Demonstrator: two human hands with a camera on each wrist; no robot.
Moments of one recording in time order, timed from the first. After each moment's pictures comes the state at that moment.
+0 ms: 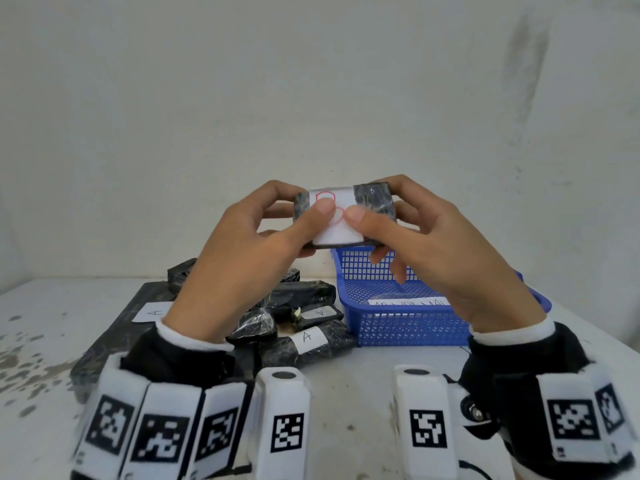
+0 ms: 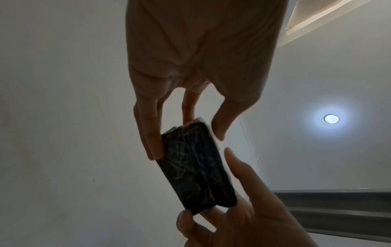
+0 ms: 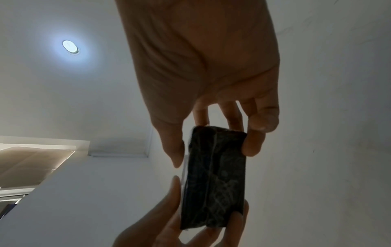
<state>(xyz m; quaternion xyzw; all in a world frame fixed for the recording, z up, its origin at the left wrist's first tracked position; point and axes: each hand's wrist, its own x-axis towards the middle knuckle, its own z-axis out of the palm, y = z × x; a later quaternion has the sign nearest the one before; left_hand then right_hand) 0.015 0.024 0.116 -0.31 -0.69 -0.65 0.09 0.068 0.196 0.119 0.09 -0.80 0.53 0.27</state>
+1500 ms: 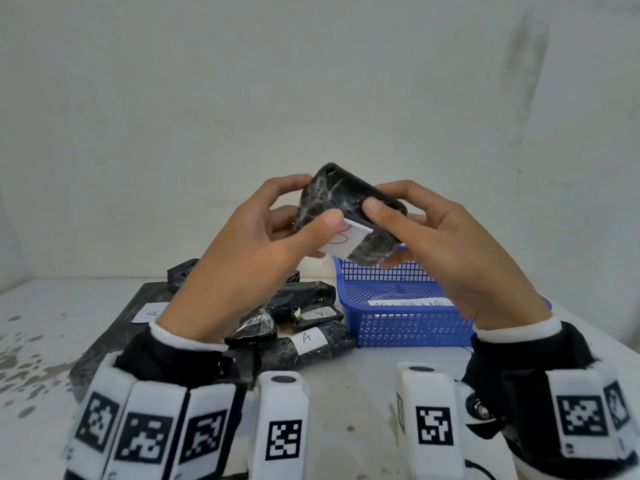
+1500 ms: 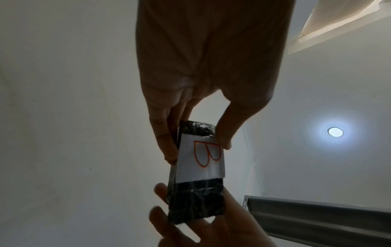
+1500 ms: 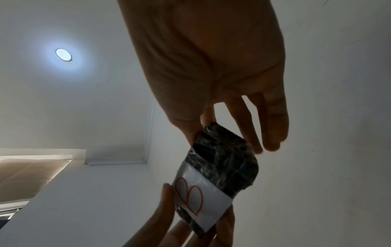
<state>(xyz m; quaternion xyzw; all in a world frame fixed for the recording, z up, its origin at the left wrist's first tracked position) 0.017 0.022 0.116 -0.35 -0.68 -0.65 0.04 0.060 0.207 0.116 0.09 -0.79 0.55 0.27</state>
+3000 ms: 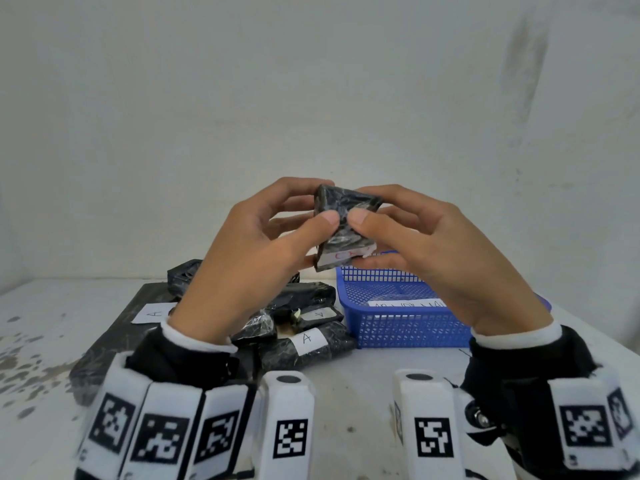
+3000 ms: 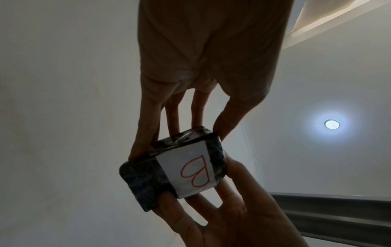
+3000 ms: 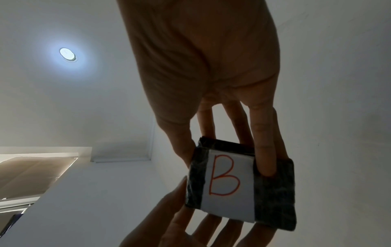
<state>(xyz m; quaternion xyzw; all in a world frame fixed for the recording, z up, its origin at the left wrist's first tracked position) 0.017 0.023 0.114 -0.37 -0.64 -0.67 0.05 0.067 0.197 0.117 0.11 -0.77 0.58 0.24</state>
